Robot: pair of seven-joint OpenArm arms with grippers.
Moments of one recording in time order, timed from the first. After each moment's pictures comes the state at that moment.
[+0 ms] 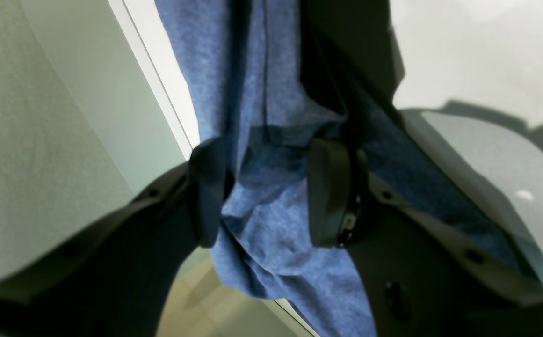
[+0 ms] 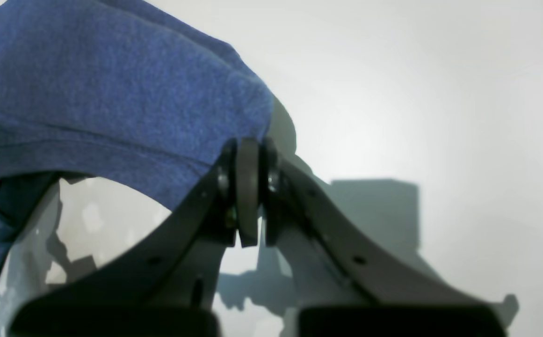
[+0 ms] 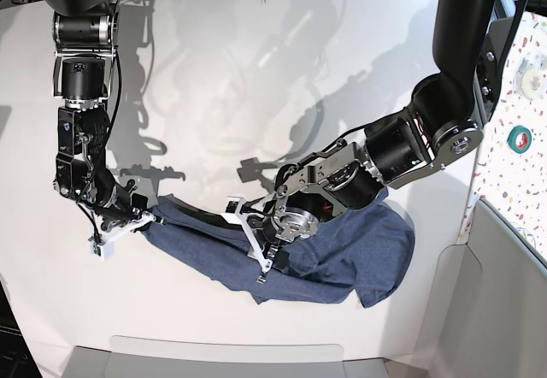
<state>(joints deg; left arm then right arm) -52.7 -8.4 77.4 54.0 19.8 -19.0 25.9 25.0 15.4 2.3 65.2 33.8 3.4 -49.5</state>
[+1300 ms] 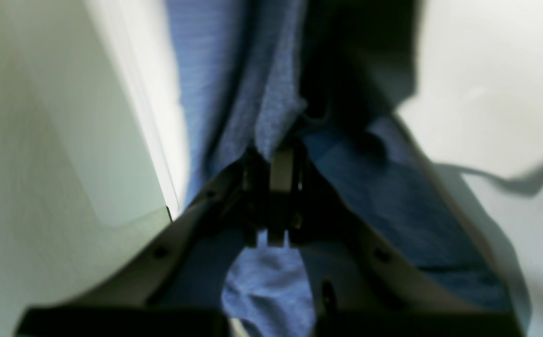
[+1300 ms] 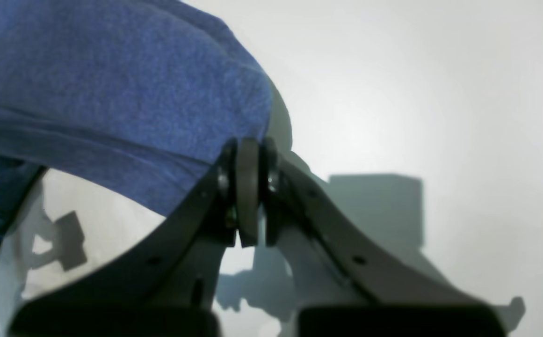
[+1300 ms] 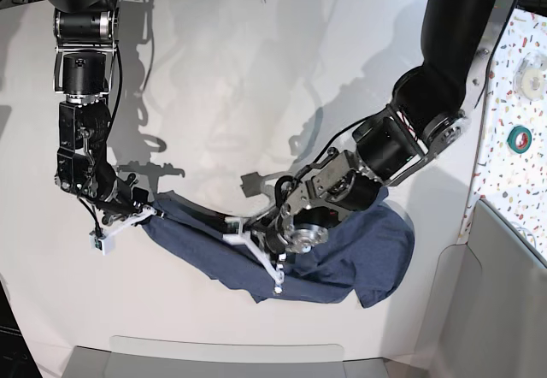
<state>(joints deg) -49.0 -5.7 59.0 49.0 20.0 -18.7 19.7 24.4 15.3 2.5 65.5 34.0 3.6 -49.8</state>
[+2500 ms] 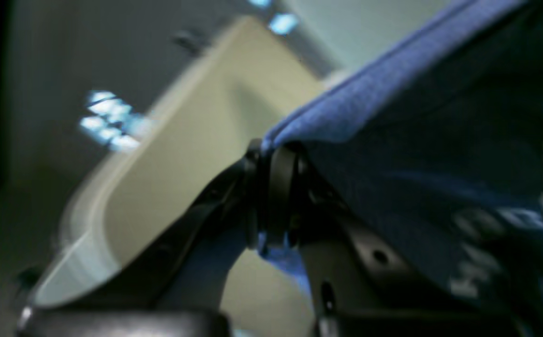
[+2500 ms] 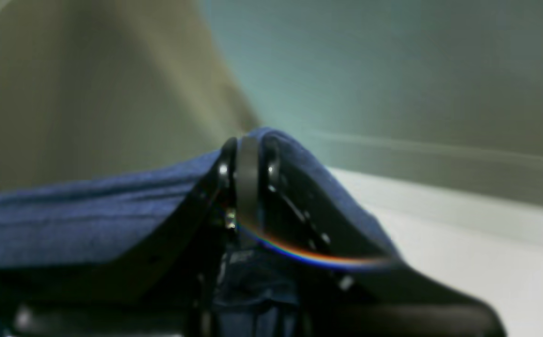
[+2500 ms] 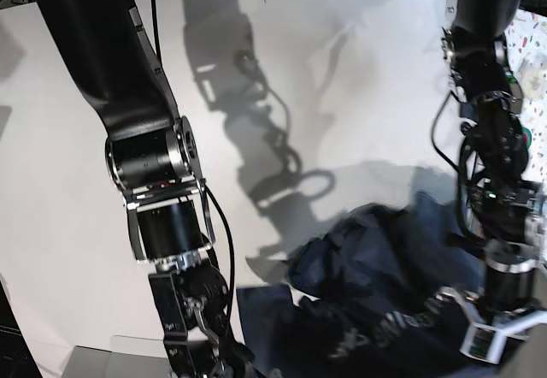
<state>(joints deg) -34.7 -22.4 -2.9 113.0 18.7 -20.3 46.6 67.0 -9.5 -9.1 48.0 30.4 4.8 -35.4</state>
